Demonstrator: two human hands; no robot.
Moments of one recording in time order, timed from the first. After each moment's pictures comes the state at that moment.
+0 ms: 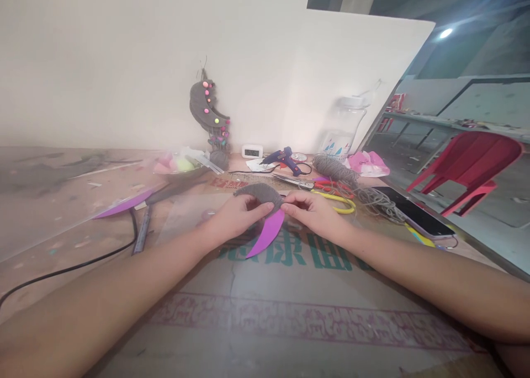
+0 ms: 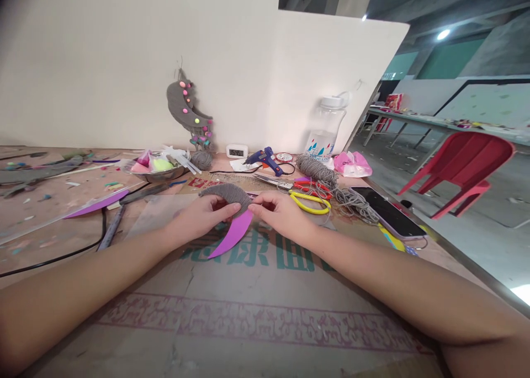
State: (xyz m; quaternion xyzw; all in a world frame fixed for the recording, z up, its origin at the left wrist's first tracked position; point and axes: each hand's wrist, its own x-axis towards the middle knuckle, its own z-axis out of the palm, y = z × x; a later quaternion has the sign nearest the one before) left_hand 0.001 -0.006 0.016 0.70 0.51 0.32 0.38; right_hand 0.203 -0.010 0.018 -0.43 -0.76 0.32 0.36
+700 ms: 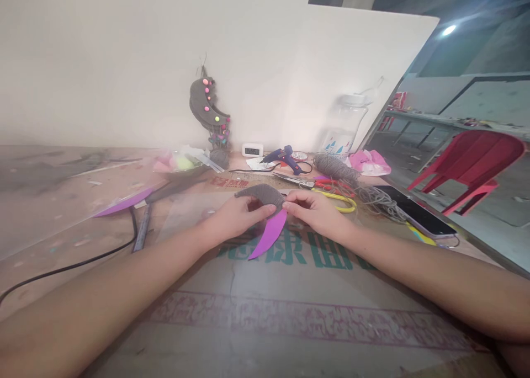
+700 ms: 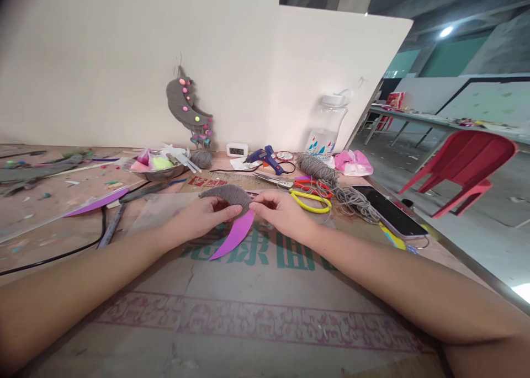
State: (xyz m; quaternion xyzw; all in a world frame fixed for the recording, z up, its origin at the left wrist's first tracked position) left_hand -0.003 -0.008 0.019 0.76 0.46 0.26 0.37; right_hand 0.205 -0.012 0.020 -0.43 -0.74 0.38 0.35
